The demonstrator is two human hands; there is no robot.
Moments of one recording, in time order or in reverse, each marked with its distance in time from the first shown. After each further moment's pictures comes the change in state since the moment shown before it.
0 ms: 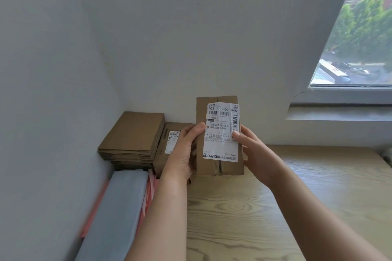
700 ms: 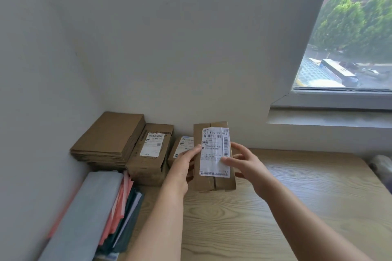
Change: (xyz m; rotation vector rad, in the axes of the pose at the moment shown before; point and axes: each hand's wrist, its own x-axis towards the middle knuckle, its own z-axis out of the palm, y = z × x) left_hand 0.022 -0.077 0.070 0.234 0.270 -0.199; right_hand -0.006 0.014 -0.099 -0.272 0.153 0.158
